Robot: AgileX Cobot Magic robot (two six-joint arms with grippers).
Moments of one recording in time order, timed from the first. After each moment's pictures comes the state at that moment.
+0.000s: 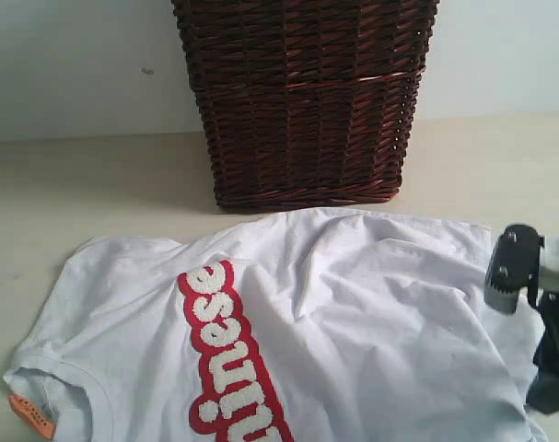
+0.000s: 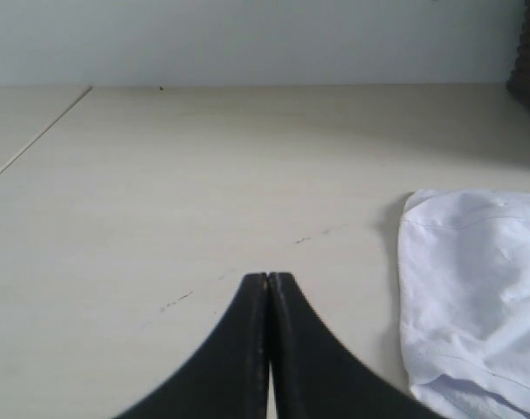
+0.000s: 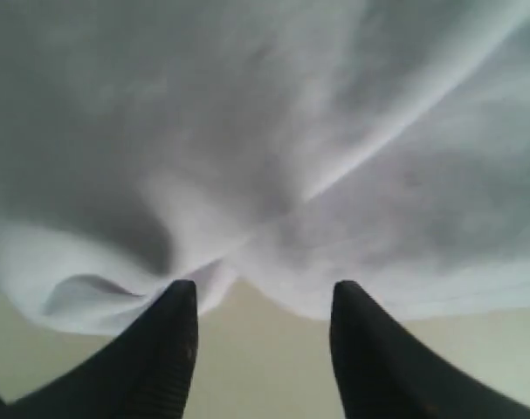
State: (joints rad) left arm 0.12 0.00 0.00 0.10 0.37 -0.08; right arm 0.08 1.51 -0.65 0.21 0.80 -1.04
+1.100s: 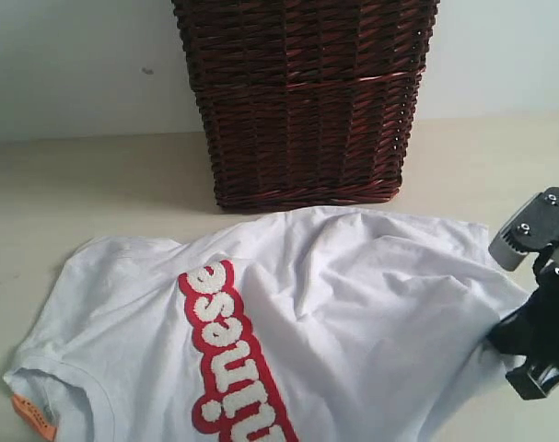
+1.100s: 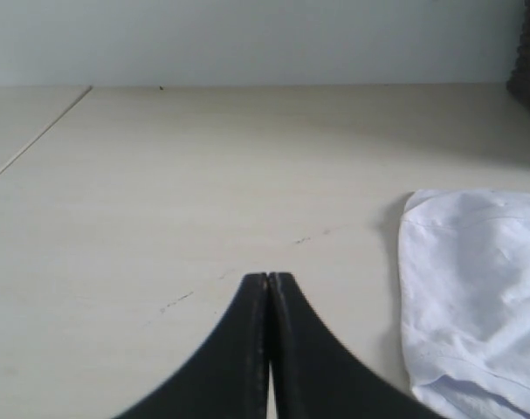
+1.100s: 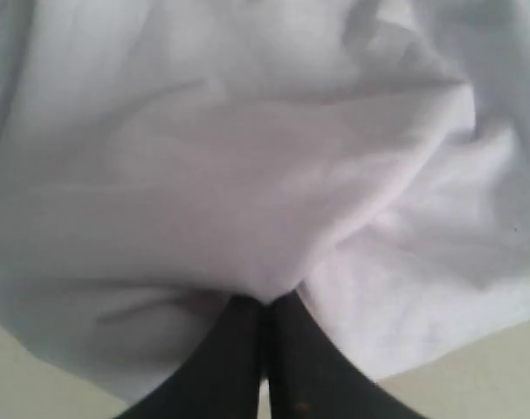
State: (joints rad) left arm 0.12 0.00 0.00 0.10 0.37 -0.08; right arm 0.08 1.29 -0.50 0.61 0.57 -1.10
